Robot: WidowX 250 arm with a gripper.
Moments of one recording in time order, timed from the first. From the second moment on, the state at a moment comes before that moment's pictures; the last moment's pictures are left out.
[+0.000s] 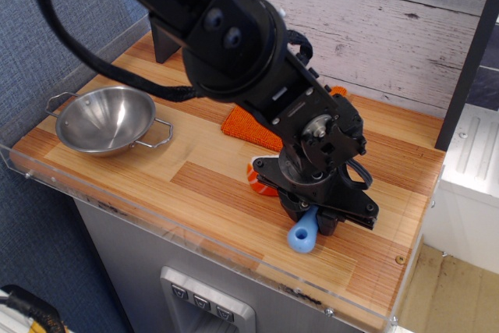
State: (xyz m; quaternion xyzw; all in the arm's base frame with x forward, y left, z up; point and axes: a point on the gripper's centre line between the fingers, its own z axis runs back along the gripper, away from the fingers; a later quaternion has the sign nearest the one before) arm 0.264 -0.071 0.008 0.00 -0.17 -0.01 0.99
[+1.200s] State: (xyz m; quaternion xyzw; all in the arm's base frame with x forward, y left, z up) arm 0.309 -0.081 0.058 -0.04 -0.11 0.01 0.99
